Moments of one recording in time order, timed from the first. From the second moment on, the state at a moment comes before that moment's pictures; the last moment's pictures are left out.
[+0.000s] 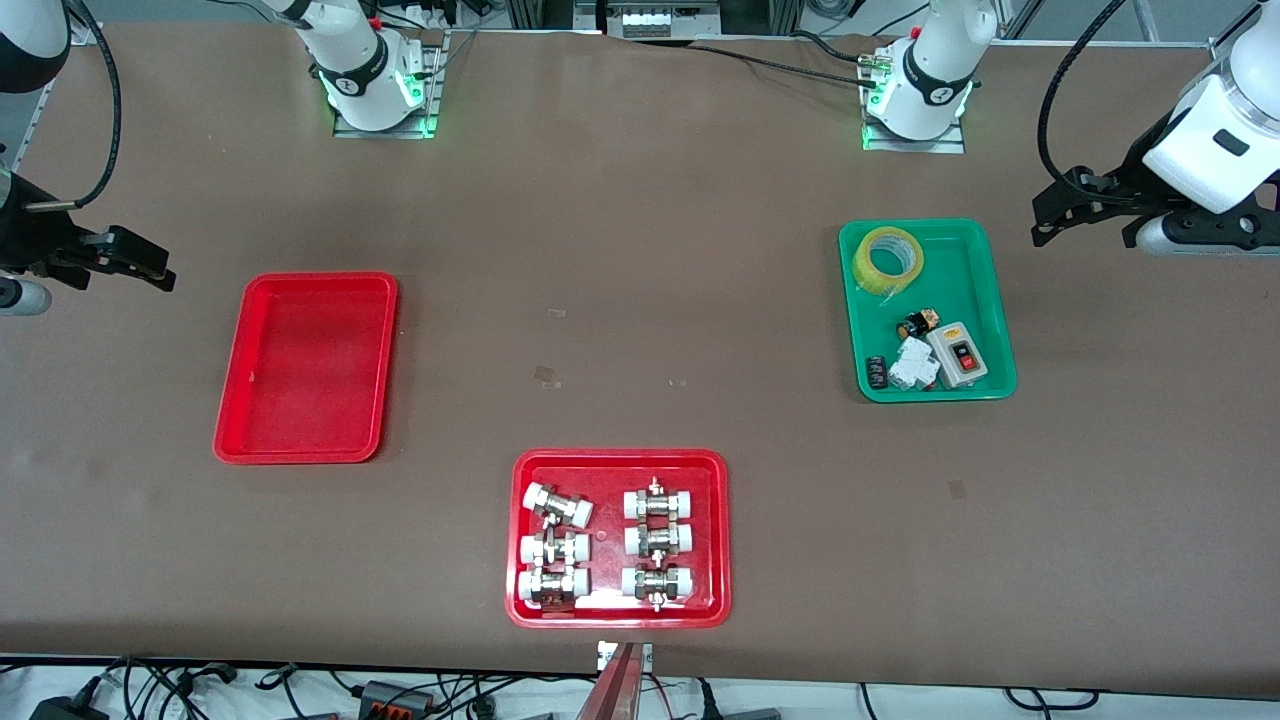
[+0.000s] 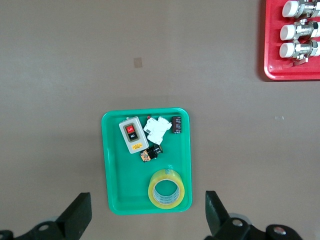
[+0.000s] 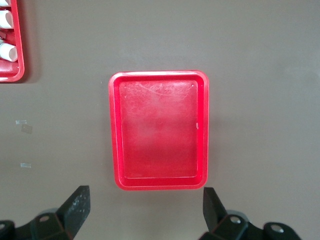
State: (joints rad) left arm 0.07 -0.01 -0.19 -1.56 -0.02 1.55 -0.13; right arm -0.01 0.08 -0.02 -1.59 -0.01 1.65 -0.02
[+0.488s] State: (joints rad) left arm 0.07 -0.01 -0.19 -1.56 -0.02 1.51 -0.13; right arm -0.01 0.07 -0.02 -1.60 -0.01 1.65 -0.02
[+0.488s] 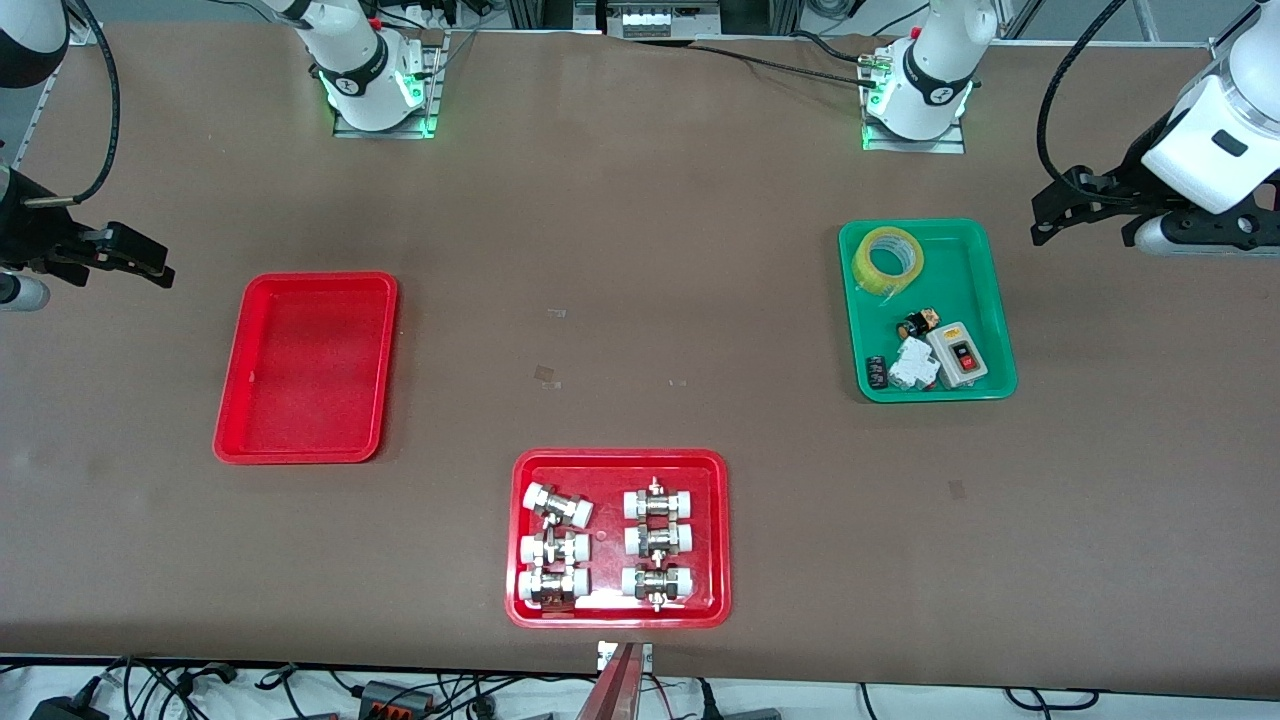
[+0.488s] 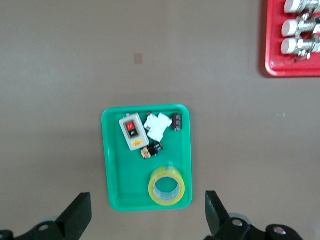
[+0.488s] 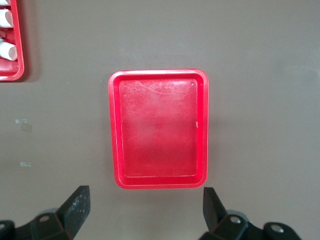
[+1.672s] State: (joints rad) left arm 0.07 0.10 -0.22 -2.41 -0.10 2.03 -0.14; right arm -0.01 0.05 -0.02 -1.58 -0.01 1.61 -0.02
